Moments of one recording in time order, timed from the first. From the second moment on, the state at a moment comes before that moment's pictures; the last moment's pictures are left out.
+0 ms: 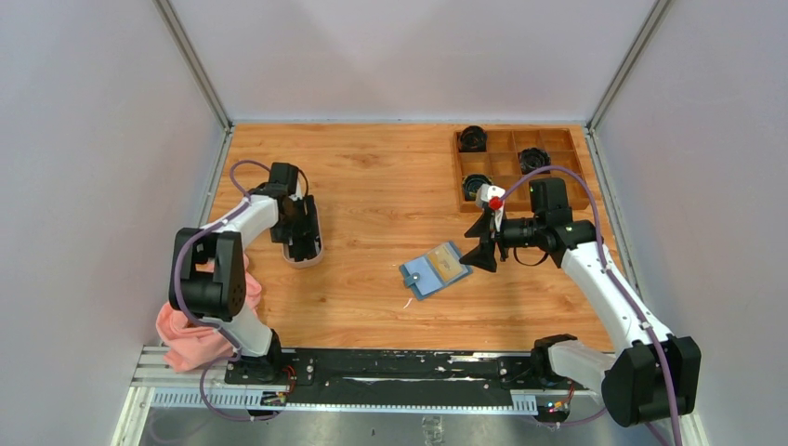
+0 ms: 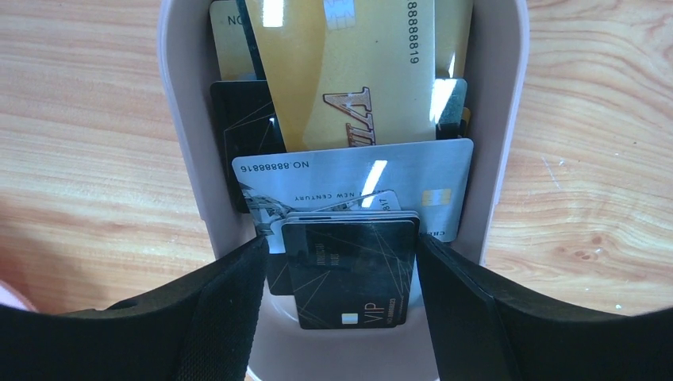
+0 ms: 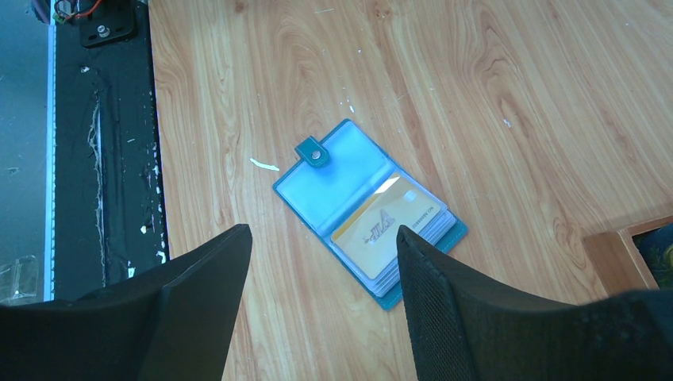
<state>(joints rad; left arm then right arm) -0.08 1.63 0.99 -0.51 -0.05 -0.28 0.20 1.09 0.86 -0.61 -1.02 -0.67</state>
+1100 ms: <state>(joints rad) -0.12 1.56 0.97 -0.52 -0.10 -0.27 0.20 1.09 0.86 -0.61 -1.02 -0.67</state>
